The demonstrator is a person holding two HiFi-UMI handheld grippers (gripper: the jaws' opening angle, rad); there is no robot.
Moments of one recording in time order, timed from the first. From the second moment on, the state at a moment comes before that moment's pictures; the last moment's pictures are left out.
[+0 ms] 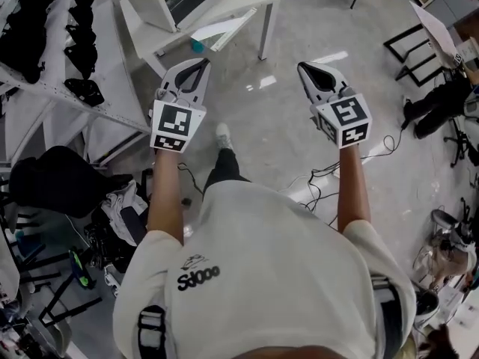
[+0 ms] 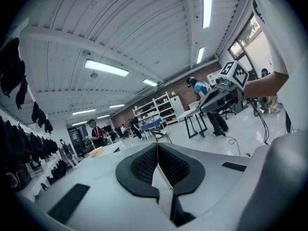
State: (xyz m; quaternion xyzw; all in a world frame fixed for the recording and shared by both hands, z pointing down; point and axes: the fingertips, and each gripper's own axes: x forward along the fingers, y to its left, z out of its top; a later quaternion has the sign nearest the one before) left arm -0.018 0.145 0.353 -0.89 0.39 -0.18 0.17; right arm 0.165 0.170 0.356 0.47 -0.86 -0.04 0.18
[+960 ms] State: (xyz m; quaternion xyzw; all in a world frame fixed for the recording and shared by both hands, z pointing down) left arm -0.049 -0.186 0.372 -0.91 0.35 -0.17 0.13; right arm 0.137 -0.143 0.366 0.52 -0.84 0.01 0.19
